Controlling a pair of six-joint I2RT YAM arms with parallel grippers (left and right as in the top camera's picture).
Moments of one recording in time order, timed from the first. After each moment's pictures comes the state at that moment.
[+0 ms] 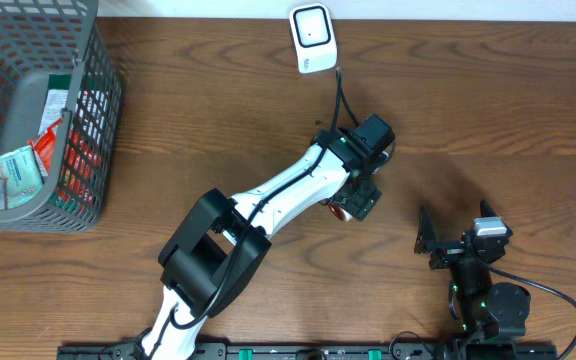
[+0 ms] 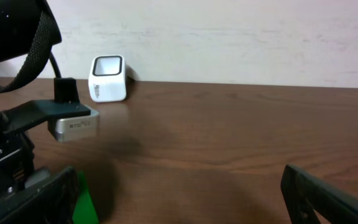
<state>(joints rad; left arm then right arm) -0.81 2.11 1.63 -0.88 0.10 -0.15 0.00 0.01 0.01 -0.06 -0.10 0.03</state>
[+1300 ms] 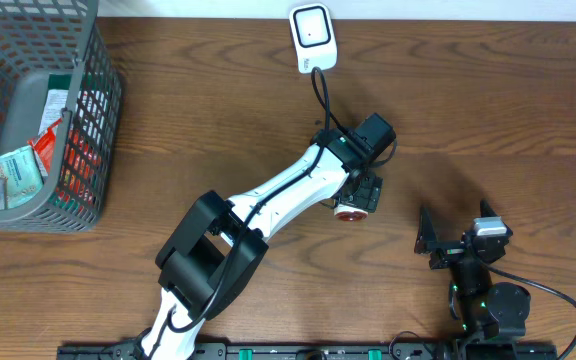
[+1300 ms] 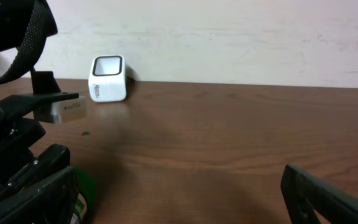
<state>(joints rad) -0.81 2.09 1.63 -0.89 0.07 -0.50 0.00 0.01 0.01 -0.06 -0.10 0.03</state>
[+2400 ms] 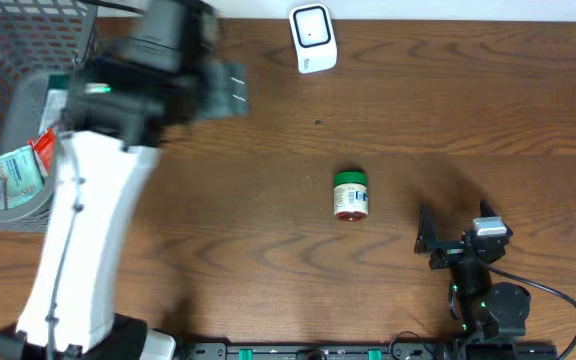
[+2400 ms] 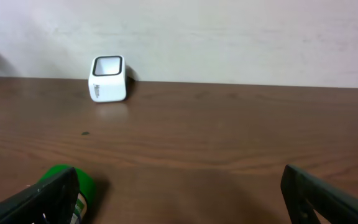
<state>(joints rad) -0.24 1.62 2.10 -1.39 -0.07 -0.33 0.00 0.01 0.01 -0.06 -0.10 0.03</state>
